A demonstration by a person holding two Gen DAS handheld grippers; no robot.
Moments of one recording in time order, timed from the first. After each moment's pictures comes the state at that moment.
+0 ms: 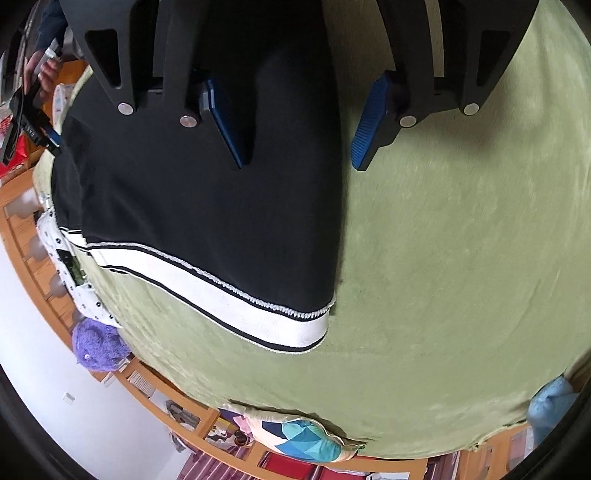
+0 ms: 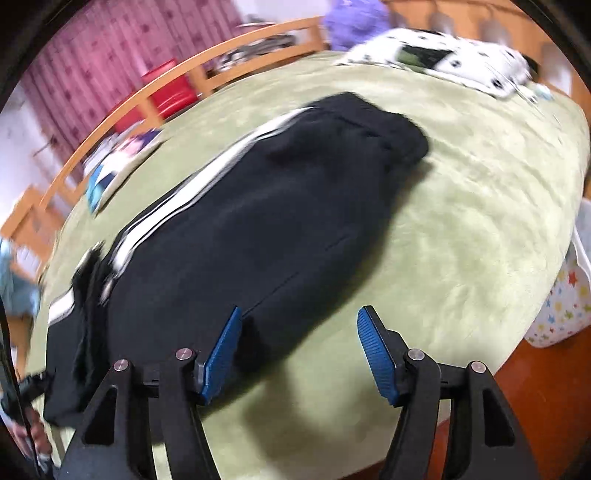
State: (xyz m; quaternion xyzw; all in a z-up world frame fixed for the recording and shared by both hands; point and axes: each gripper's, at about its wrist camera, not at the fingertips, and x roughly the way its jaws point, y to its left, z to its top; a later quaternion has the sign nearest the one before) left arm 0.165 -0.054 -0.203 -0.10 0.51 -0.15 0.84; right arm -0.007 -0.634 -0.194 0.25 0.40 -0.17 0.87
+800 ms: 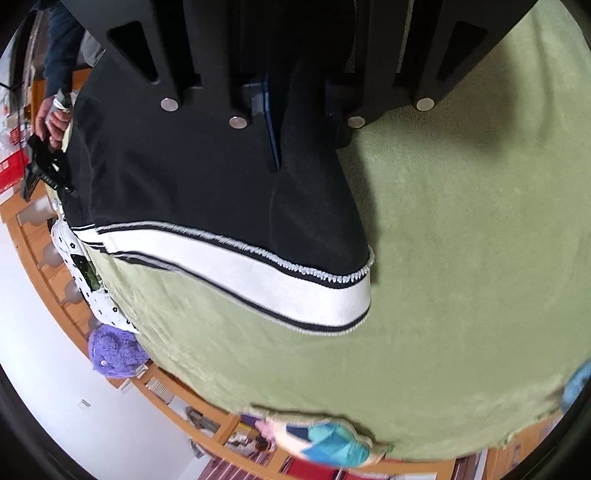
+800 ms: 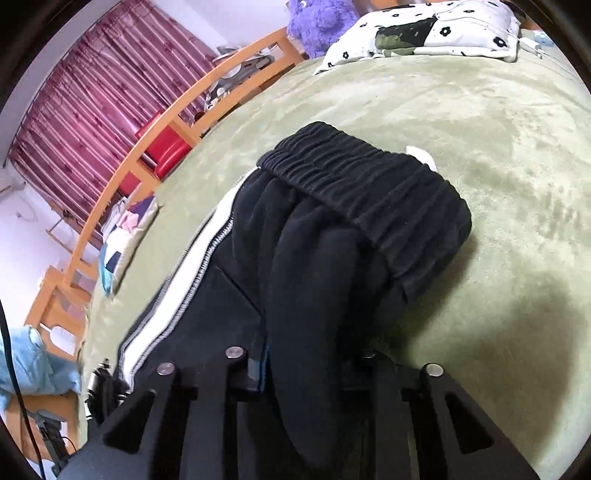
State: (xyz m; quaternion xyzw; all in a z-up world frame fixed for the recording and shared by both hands) left arm 0.192 -0.066 -0.193 -0.10 0.50 -0.20 0.83; right arm 0.082 -0.706 -0.212 0.36 0.33 -0.14 0.86
